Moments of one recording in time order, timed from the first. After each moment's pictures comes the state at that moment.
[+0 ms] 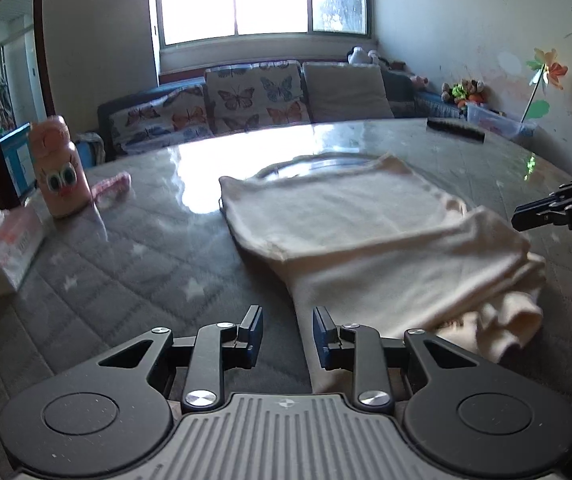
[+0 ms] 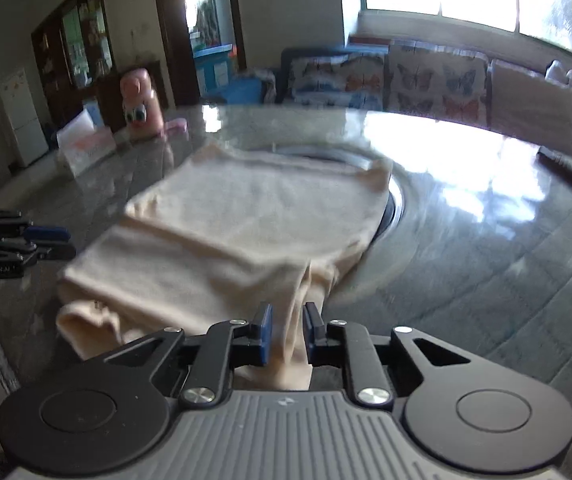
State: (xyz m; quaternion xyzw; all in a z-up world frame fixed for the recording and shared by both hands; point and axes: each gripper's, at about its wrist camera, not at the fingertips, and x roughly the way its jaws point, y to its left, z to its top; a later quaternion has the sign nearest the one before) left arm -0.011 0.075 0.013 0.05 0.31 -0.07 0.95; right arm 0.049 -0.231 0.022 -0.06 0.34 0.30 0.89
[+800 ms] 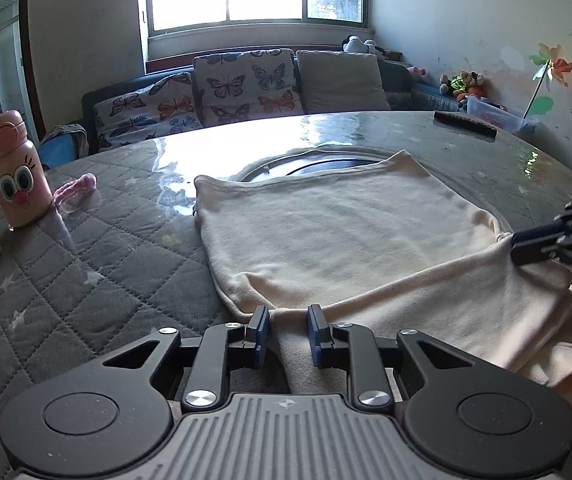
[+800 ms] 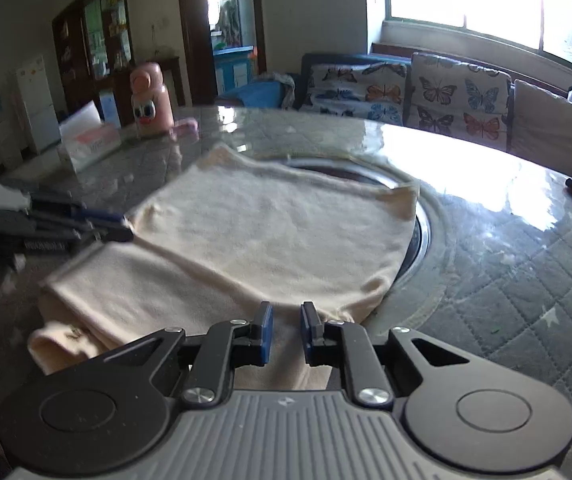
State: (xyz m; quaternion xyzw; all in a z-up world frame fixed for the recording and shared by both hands) left arm 0.062 0.066 -0.015 0.04 0.33 -0.08 0.94; right arm 0.080 -0.202 -0.002 -0.10 0.34 0.32 0.88
